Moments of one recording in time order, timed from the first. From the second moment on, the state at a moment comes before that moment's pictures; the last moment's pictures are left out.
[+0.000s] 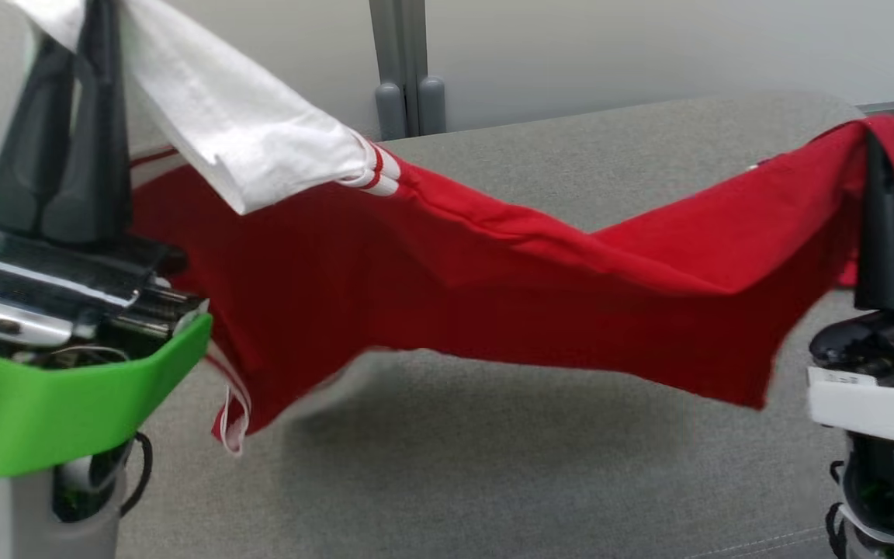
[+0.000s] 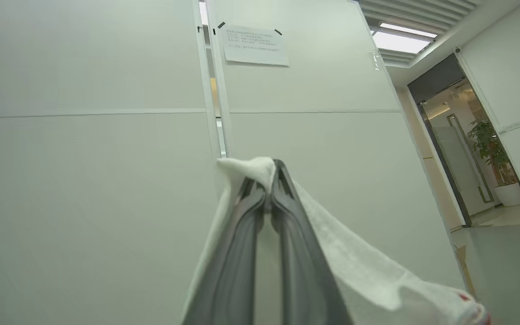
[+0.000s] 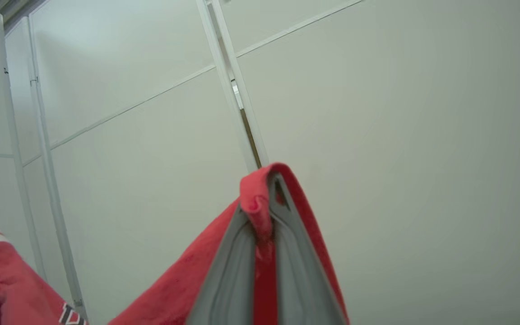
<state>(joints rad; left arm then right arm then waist) -0.45 0.25 -0.16 -0.49 -0.29 -0.03 -0.04 -0.12 -0.05 -0.02 -0.48 0.47 0.13 -0.09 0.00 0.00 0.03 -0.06</state>
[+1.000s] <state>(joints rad) -1.54 0.22 -0.20 0.32 -0.24 -0.08 -0.06 -1.30 -0.06 -0.10 0.31 0.20 0.13 -0.08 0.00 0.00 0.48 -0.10</state>
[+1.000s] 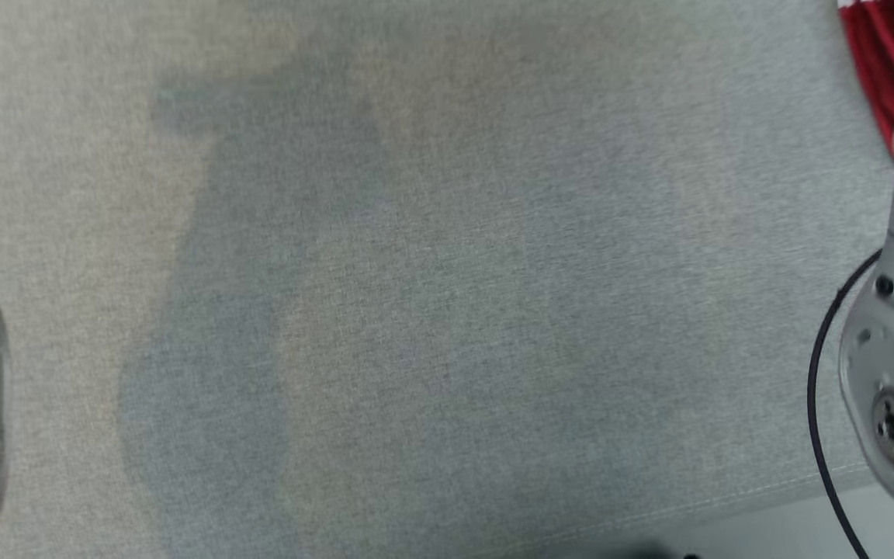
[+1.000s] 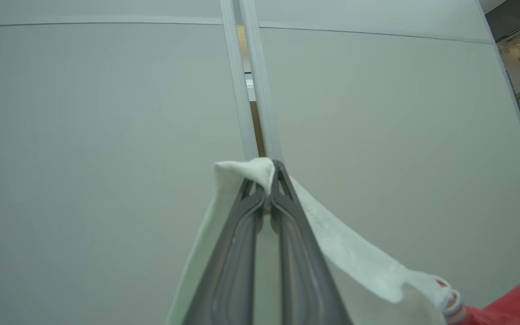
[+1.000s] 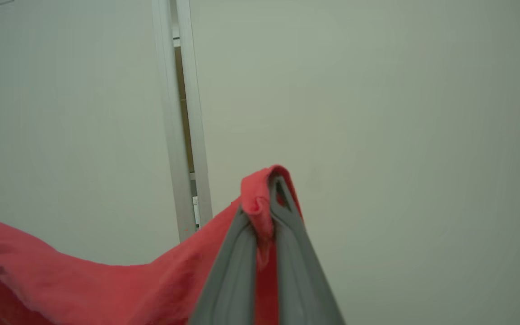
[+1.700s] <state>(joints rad) -0.99 0.11 -0.17 0.26 -0.34 -0.12 -0.26 -1.17 -0.05 -0.24 0.75 0.20 0.13 -0.26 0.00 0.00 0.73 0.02</state>
